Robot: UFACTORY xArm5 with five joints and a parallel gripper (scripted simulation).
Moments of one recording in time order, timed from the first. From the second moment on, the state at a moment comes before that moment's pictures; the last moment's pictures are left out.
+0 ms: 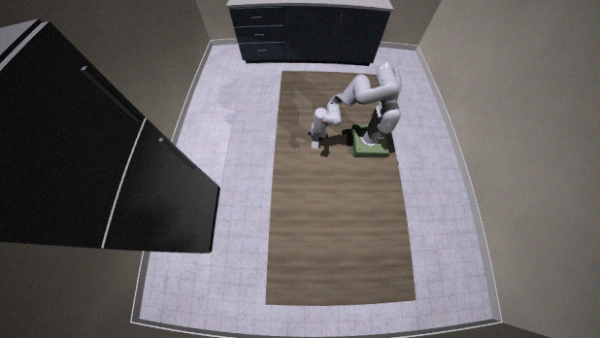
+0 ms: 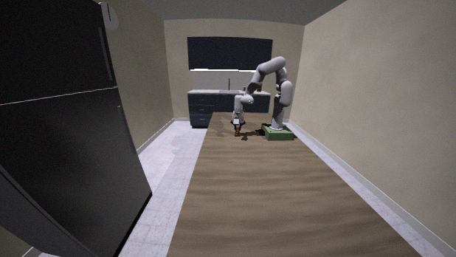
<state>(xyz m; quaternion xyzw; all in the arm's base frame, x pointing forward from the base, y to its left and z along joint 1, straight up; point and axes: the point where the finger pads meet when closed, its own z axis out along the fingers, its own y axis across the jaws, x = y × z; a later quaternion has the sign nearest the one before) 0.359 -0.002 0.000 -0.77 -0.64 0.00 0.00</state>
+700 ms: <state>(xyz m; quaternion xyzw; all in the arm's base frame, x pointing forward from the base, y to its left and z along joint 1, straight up) 0.359 -0.002 -0.001 -0.77 -0.64 0.00 0.00</state>
